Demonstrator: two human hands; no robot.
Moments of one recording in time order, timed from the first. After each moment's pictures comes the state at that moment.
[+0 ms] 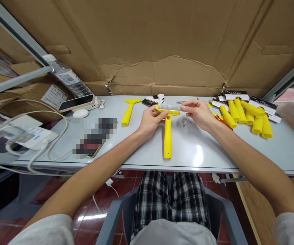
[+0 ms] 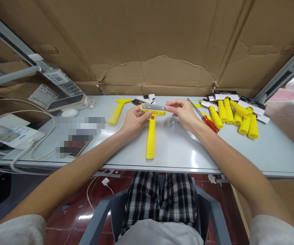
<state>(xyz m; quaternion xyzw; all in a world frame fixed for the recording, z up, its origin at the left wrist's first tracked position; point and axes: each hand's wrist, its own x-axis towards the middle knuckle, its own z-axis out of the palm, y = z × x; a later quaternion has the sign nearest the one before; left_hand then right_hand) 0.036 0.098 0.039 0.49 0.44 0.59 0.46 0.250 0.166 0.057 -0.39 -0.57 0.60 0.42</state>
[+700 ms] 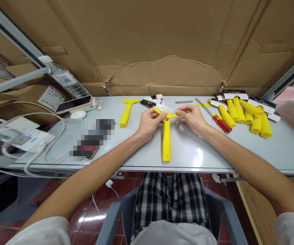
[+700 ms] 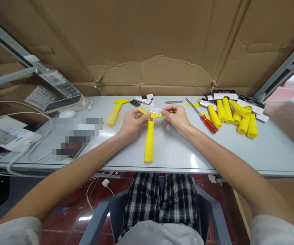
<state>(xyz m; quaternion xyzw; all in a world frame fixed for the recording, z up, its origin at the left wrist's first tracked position) 0.041 0.096 0.035 0.49 0.45 0.60 0.45 0.229 0.152 0.042 -0.42 -0.53 0.60 0.43</state>
